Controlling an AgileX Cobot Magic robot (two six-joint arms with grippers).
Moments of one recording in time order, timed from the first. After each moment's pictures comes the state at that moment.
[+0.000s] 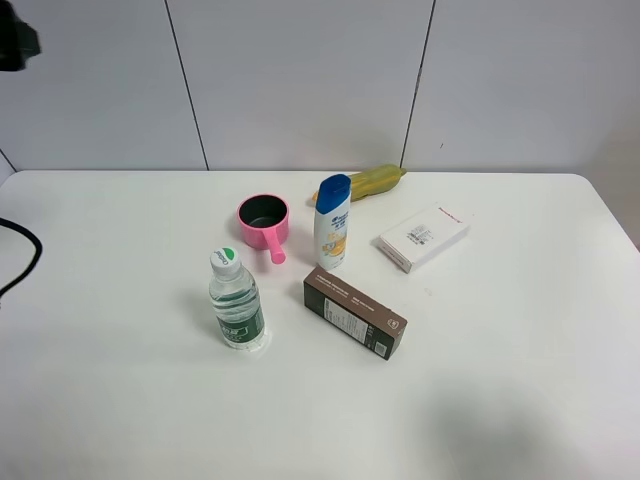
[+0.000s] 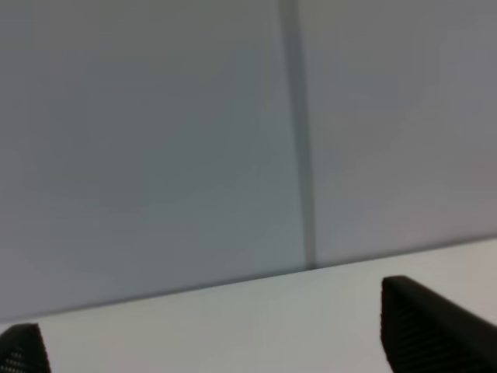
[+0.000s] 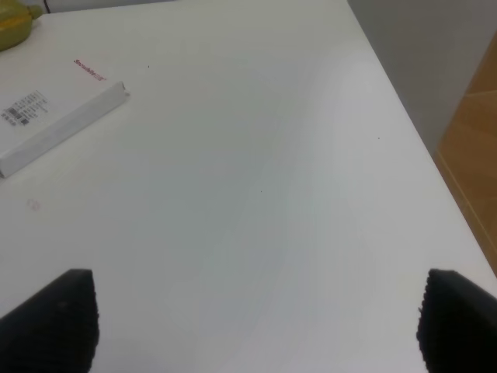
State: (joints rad) left arm -0.02 1.22 -1.08 0.29 0.32 -0.25; right arm -0.05 0.00 -0.49 -0.13 1.05 0.09
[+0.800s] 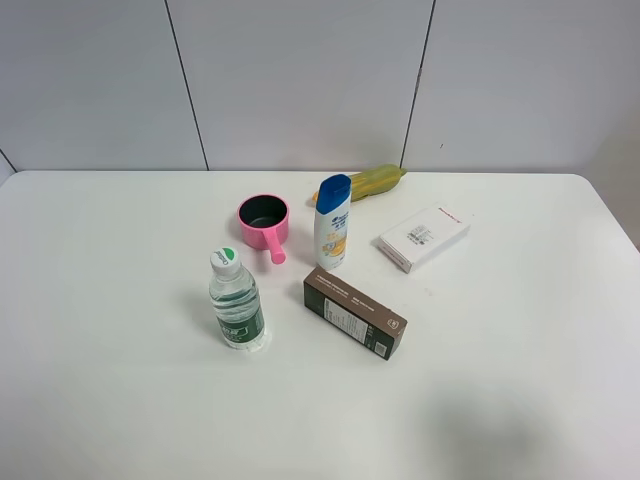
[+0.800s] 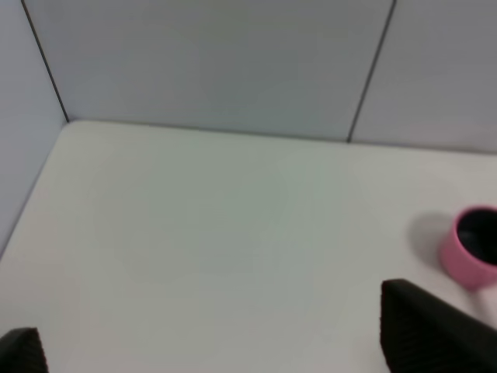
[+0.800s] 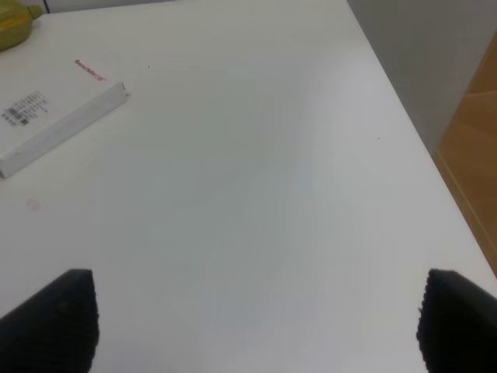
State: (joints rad) left arm 0.07 0.60 -0.93 0.10 0.90 -0.15; right arm -0.05 0.00 -0.49 -0.13 1.05 0.09
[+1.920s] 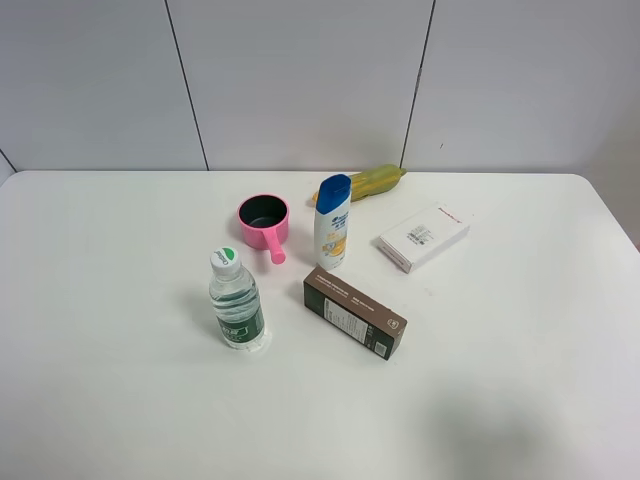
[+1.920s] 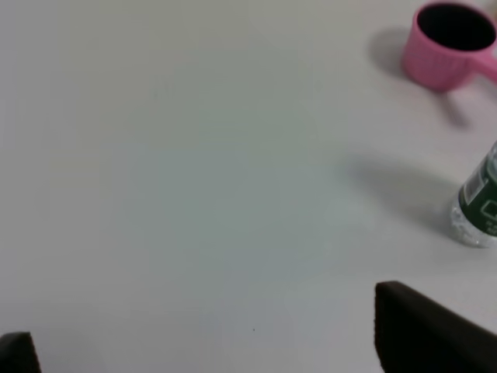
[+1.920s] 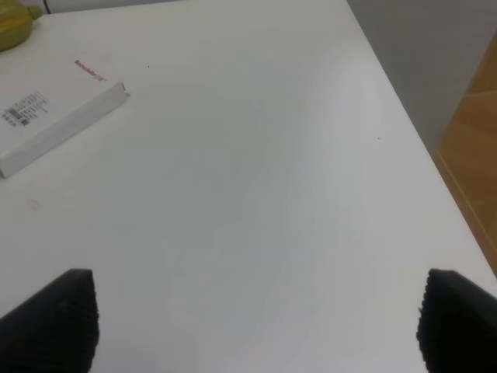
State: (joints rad) left arm 0.07 0.14 -0.52 0.00 1.05 -0.01; right arm -0.05 0.00 -0.49 -0.13 1.05 0.09
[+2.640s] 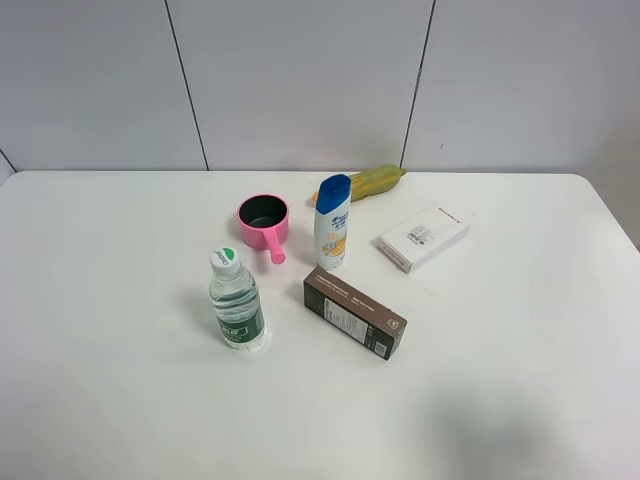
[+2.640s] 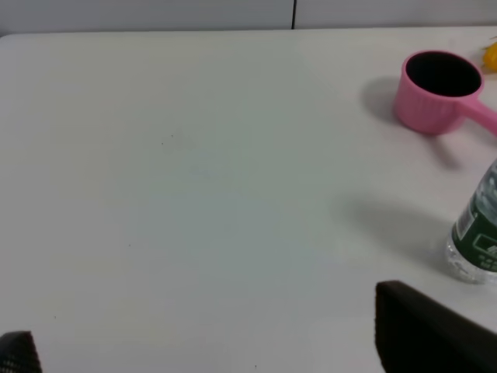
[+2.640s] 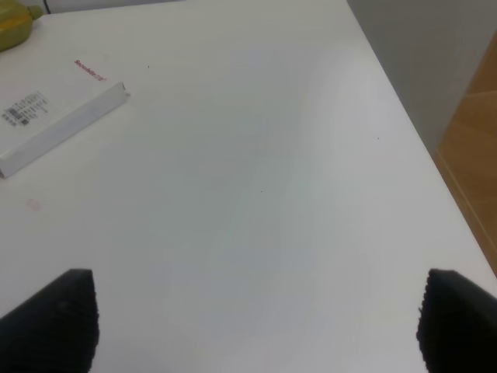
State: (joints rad) left arm 0.07 -0.01 -0.51 0.00 1.05 -0.01; right arm -0.05 0.00 -0.49 -0.13 1.05 0.09
